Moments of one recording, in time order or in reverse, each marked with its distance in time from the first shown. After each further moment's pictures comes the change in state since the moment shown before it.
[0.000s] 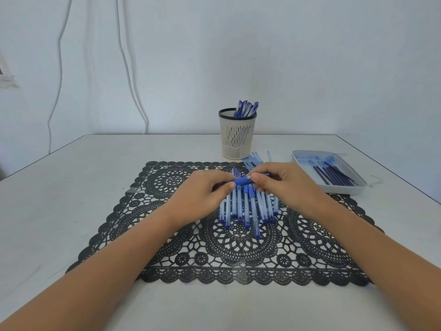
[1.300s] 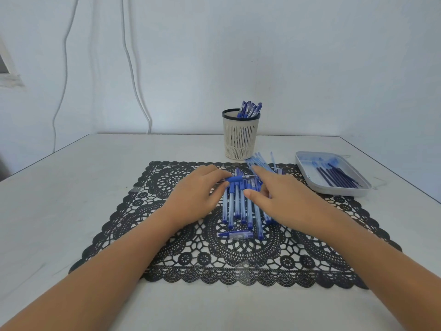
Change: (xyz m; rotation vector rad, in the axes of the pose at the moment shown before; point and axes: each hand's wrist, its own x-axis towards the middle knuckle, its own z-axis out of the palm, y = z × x) left_hand -0.001 -0.029 0.005 0.307 0.116 0.124; right_hand -0.012 -0.021 0.013 -0.662 -0.114 -0.026
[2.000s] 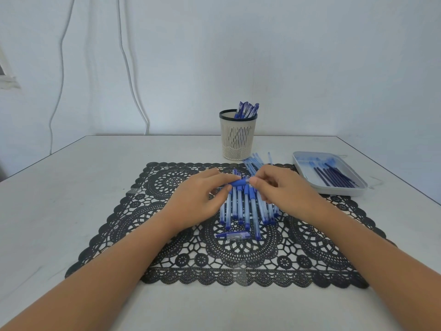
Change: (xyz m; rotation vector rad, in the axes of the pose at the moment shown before) left_hand 0.000 0.008 0.000 -0.174 0.039 0.088; right_hand 0.006 0.019 0.002 0.419 0.069 0.049
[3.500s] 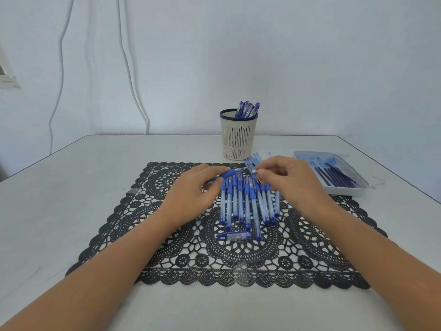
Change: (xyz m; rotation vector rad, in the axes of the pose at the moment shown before) left_hand -0.002 -0.009 -0.002 -0.038 0.067 -0.184; right_hand 0.002 -0.005 -0.004 0.294 0.197 0.081
